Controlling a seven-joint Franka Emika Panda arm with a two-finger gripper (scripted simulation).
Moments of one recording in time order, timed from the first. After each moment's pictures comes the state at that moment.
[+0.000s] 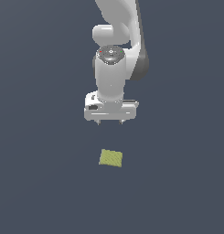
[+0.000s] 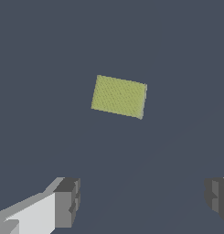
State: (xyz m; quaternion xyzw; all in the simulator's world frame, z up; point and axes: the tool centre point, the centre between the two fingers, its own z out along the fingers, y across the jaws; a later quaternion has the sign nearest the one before) arm 0.001 -0.006 0.189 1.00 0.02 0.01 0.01
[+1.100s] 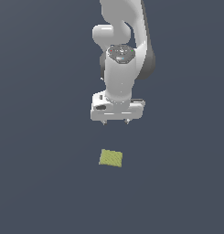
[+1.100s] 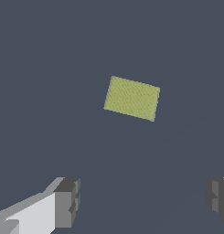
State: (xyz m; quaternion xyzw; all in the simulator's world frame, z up) arm 0.002 0.019 0.191 1.00 0.05 0.01 0.01
